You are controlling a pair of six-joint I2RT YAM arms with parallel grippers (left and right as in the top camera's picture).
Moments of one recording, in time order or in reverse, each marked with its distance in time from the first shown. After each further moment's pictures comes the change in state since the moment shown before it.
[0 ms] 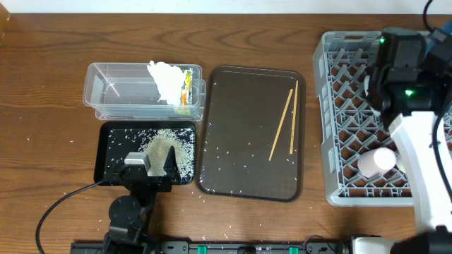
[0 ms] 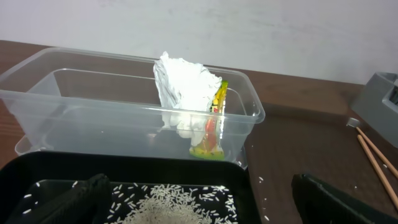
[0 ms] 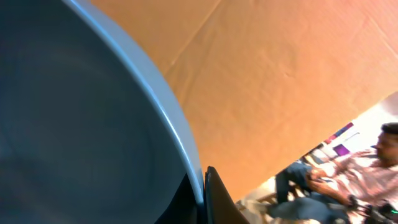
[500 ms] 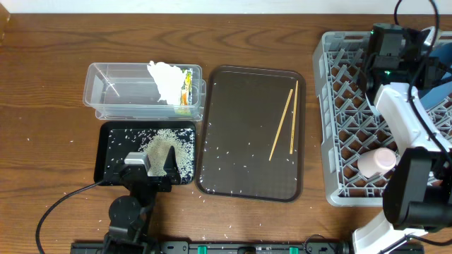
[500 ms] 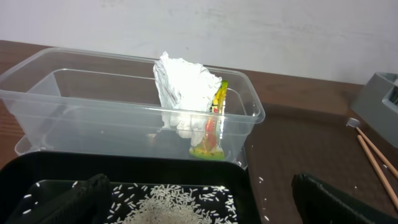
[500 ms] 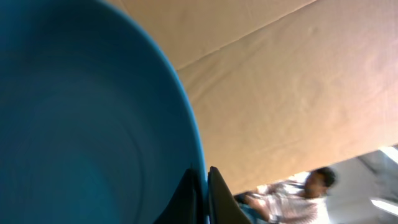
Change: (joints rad) left arm 0.000 0.000 0.000 0.000 0.000 0.000; right arm -0.051 0.315 0.000 0.349 0.038 -0.449
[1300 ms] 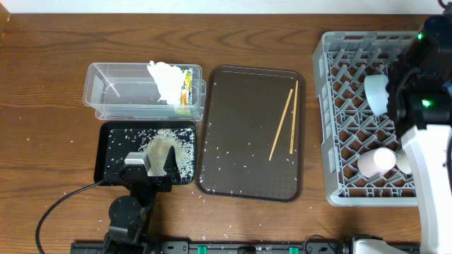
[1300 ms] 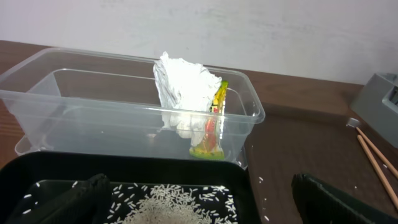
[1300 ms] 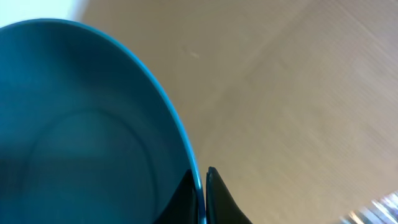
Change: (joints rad) left arm 0.000 0.000 0.000 0.000 0.000 0.000; right arm 0.033 -0.443 0.002 0.032 -0.397 -0.063
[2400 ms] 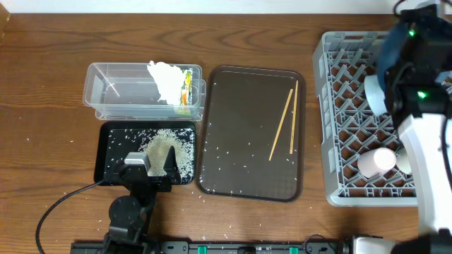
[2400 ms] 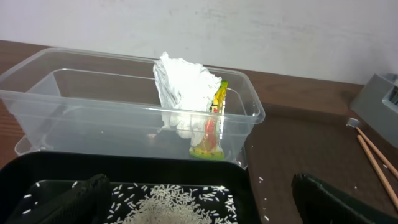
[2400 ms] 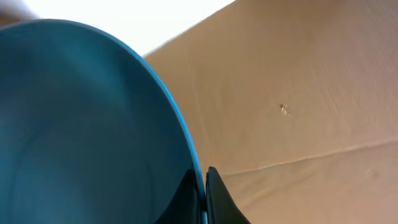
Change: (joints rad) left arm 0.000 0.000 0.000 0.000 0.000 0.000; right arm -0.034 0.106 -0.006 -0.037 -0.297 -0.318
